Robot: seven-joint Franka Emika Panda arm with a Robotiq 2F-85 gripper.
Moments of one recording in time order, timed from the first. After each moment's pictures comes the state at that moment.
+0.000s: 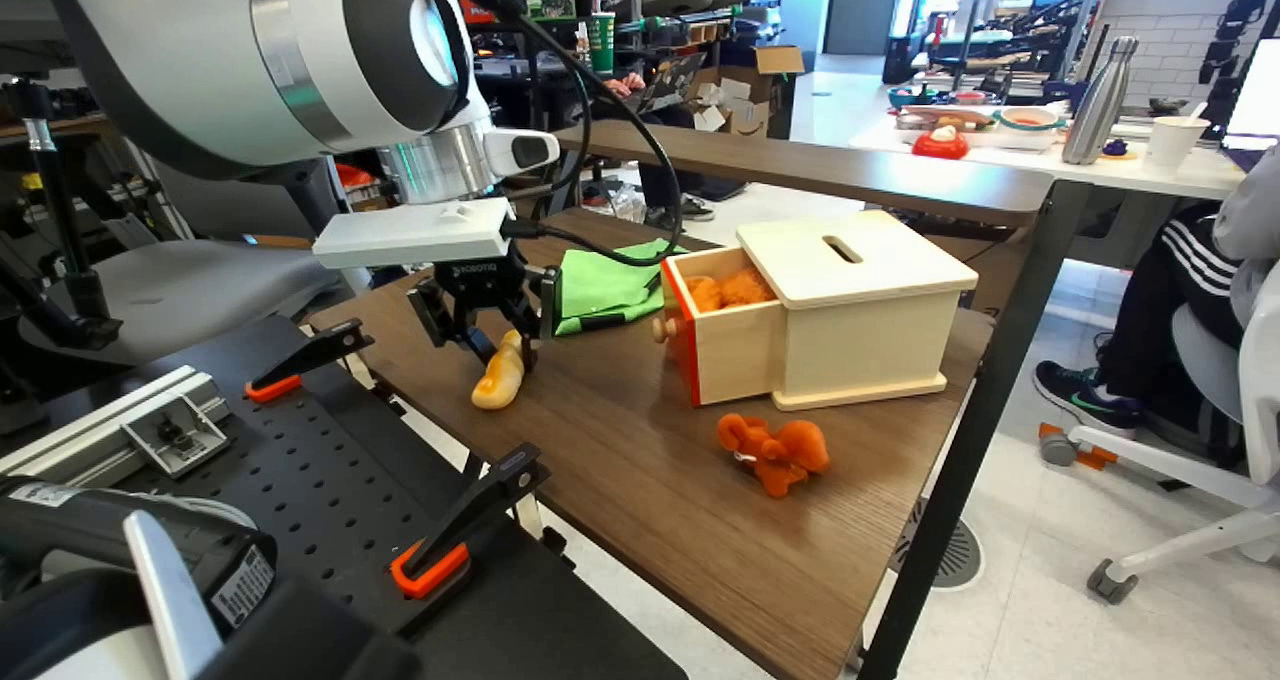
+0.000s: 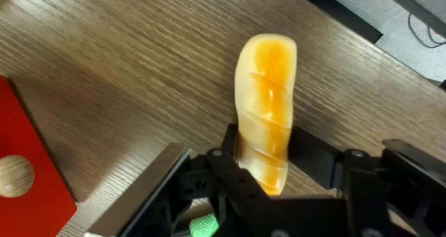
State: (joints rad) arm -0.04 0.44 0.03 -2.50 -0.79 2.97 0.13
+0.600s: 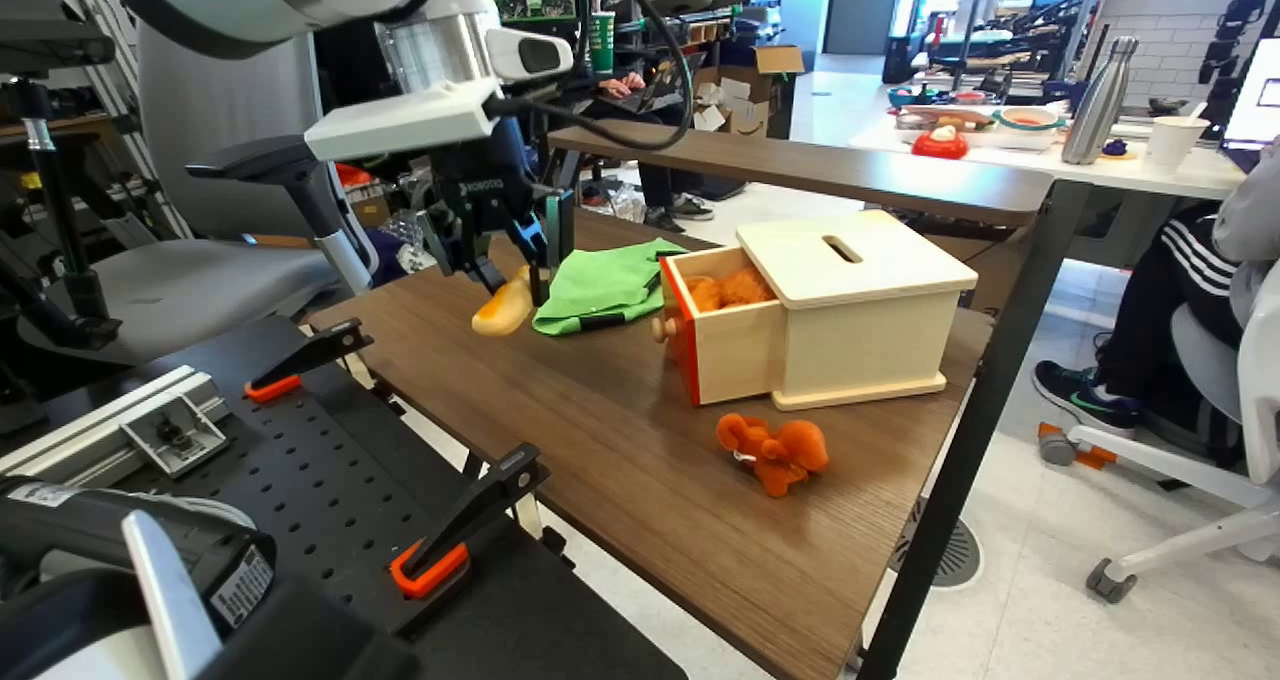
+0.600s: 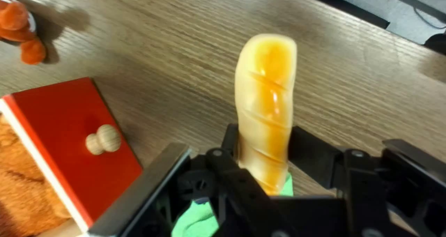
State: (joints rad) arm 0.03 0.26 0.03 -2.49 -0.52 2.73 0.05
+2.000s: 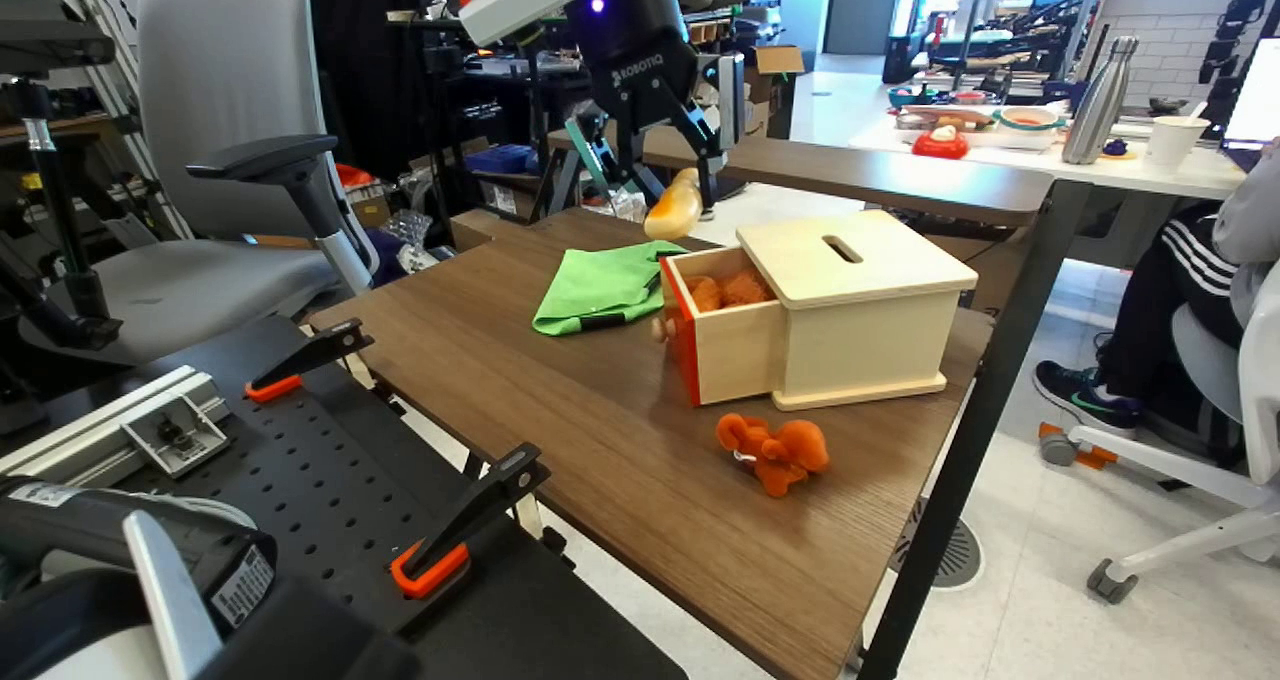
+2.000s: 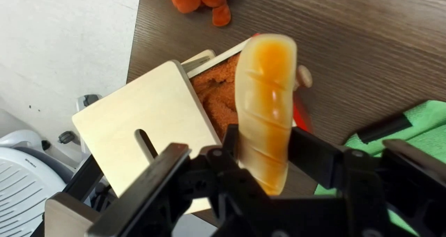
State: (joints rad) arm 0.00 0.24 -0.10 -2.27 -0.61 2.60 0.01
